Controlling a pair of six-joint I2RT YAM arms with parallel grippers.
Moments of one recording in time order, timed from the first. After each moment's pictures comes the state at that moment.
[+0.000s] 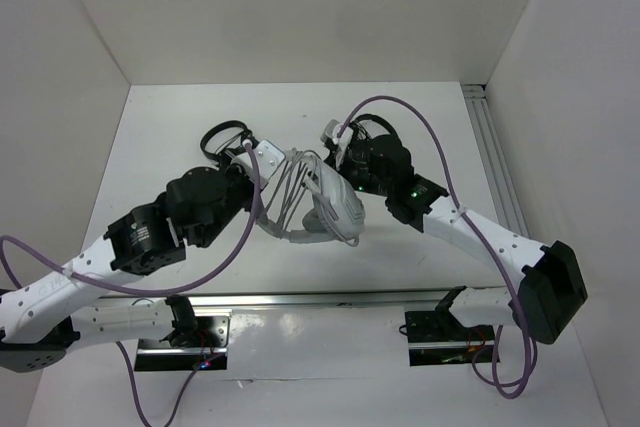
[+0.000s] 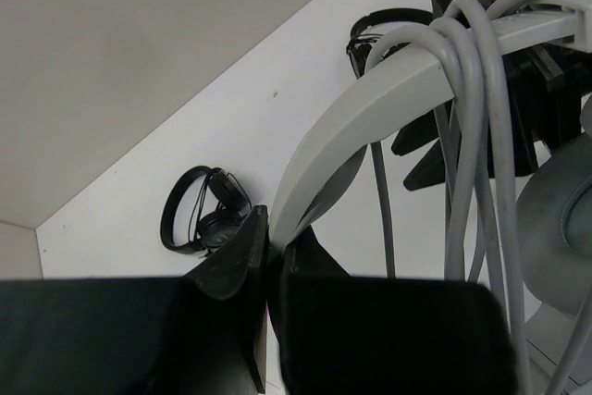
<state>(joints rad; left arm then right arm) -1.06 0.95 1.26 -0.56 -0.59 0.23 0.69 1.26 0.95 0.08 -0.47 -0.06</state>
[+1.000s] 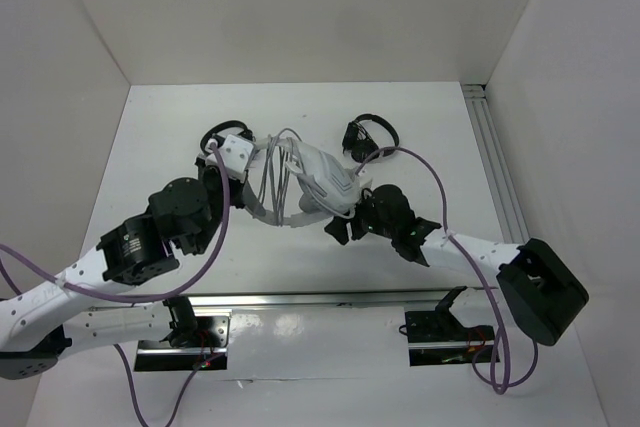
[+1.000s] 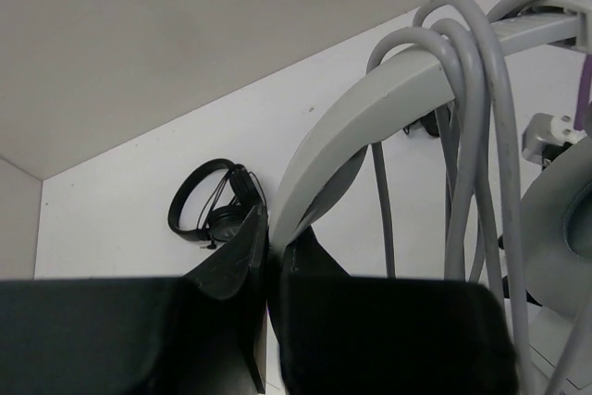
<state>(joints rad) -1.06 0.85 1.16 -0.40 -0.75 0.15 0.68 1.25 0.49 0.33 -0.28 0.20</state>
